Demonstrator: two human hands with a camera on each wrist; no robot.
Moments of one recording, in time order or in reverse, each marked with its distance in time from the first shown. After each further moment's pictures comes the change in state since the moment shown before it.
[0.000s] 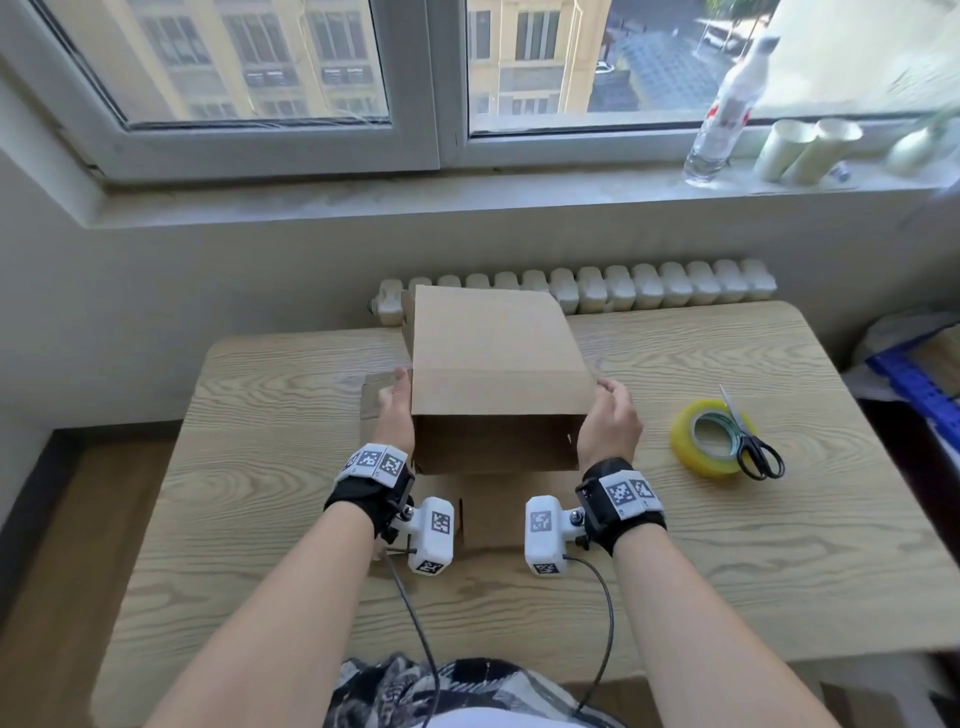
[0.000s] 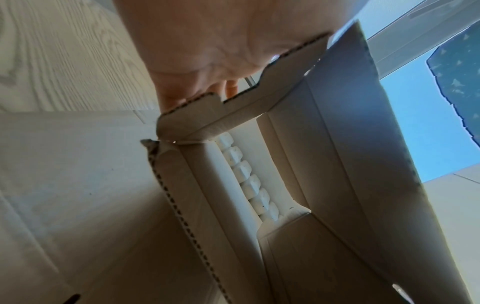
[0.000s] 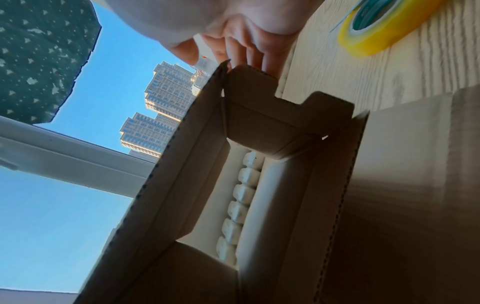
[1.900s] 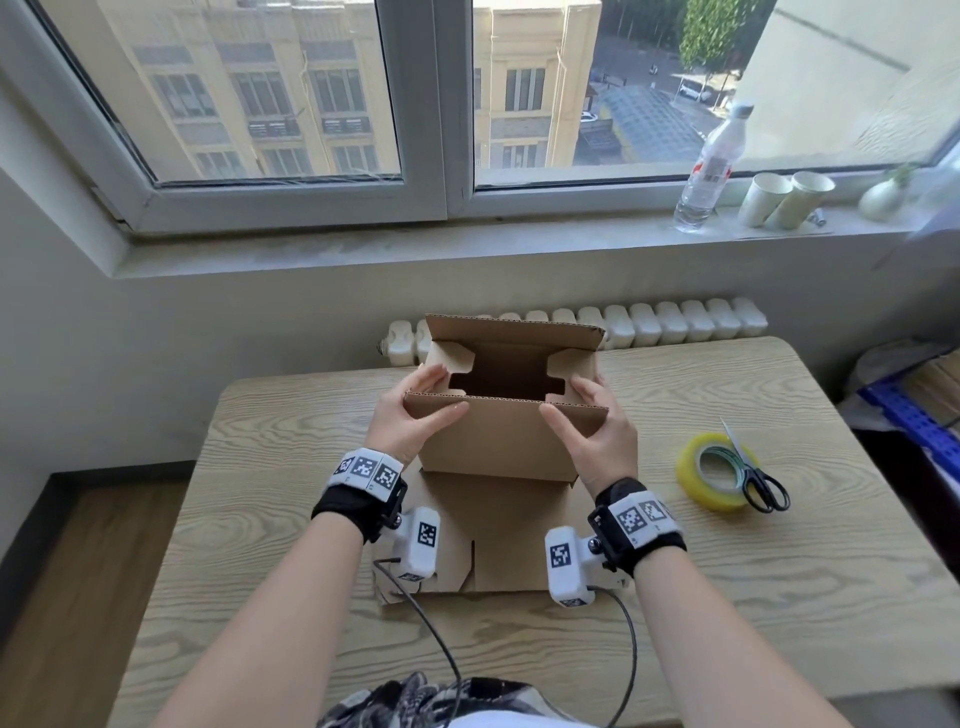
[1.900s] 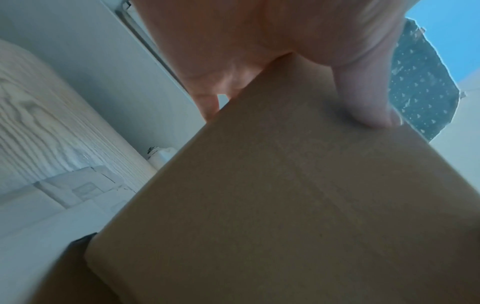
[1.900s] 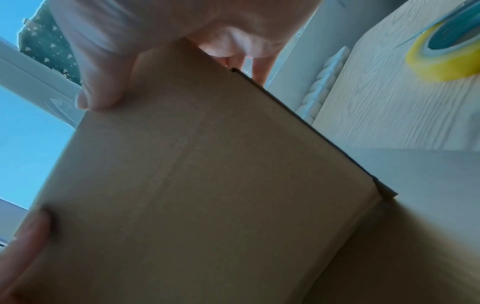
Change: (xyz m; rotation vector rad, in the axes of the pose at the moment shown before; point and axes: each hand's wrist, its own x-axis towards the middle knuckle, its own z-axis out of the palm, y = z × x) left_hand -0.011 0.057 -0.025 0.037 -0.238 0.481; right_hand -0.006 -0.027 0.002 -0.106 -0.227 -0.378
